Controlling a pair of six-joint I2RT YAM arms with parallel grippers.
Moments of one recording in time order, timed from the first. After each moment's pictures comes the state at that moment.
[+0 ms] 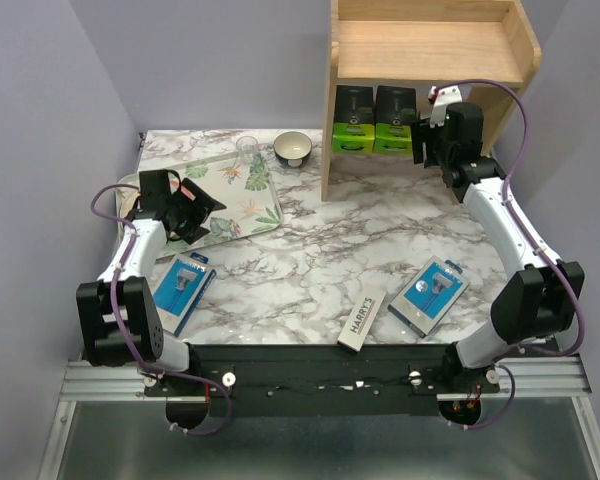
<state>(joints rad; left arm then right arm) 0.11 1.44 0.99 -0.39 0.36 -0.84 0.17 1.56 1.45 -0.28 0.21 -0.20</state>
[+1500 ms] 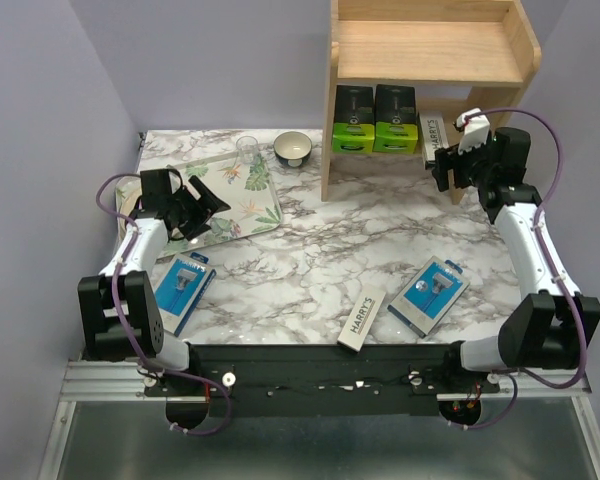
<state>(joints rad) 0.11 1.46 0.97 -0.31 0.43 -0.68 -0.08 1.38 1.23 -0.29 -0.29 -0.36</state>
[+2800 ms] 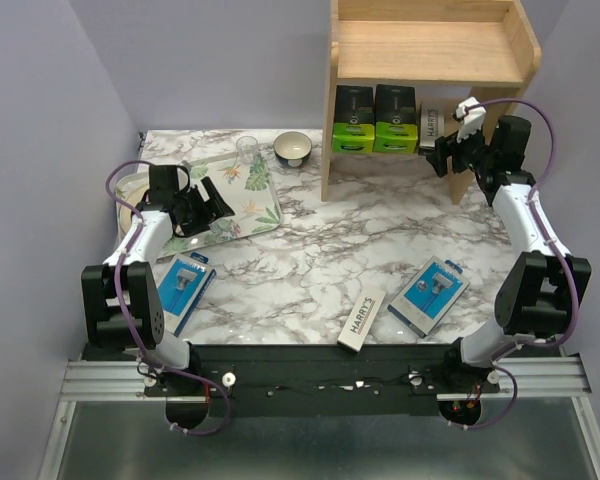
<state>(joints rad) 0.07 1.52 1.03 -0.36 0.41 -0.47 -0.13 1.60 1.33 -0.11 -0.54 -0.42</state>
